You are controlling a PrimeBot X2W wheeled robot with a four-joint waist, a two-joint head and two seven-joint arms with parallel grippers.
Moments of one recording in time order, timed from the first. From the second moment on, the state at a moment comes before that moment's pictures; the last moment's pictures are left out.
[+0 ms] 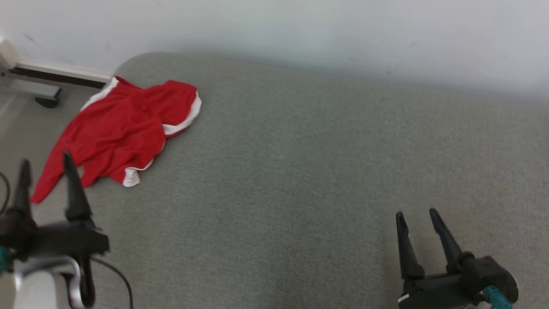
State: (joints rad) left arm -0.32 0.10 0.23 0.25 -0.14 -0.09 -0.26; right arm -0.02 -0.05 -0.02 0.15 0.09 0.13 -0.26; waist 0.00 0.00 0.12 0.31
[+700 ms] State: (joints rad) left arm -0.83 0.32 0.33 0.77 -0.22 -0.12 -0.24; right arm -0.10 -0.14 -0.02 -0.12 0.04 0.13 -0.26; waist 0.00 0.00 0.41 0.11
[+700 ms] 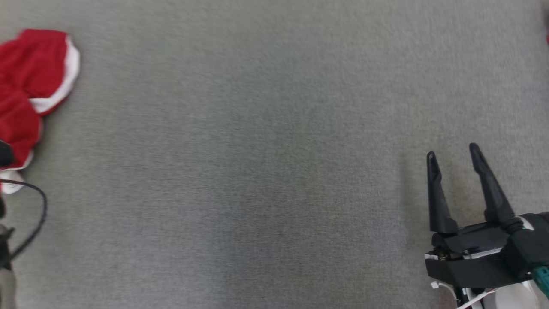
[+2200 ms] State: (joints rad) left arm -1.25 0.41 0.14 0.94 -0.36 -0.13 -0.18; right arm -0.08 -0.11 -0.02 -0.12 0.05 0.13 -0.26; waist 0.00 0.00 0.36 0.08
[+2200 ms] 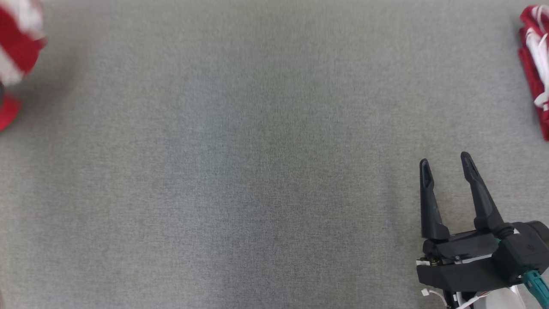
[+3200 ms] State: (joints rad) left arm -0.89 0.11 -0.25 0.05 -0.50 -0.05 0.13; right arm -0.04 -0.05 -0.03 0.05 0.18 0.13 -0.26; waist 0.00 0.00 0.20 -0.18
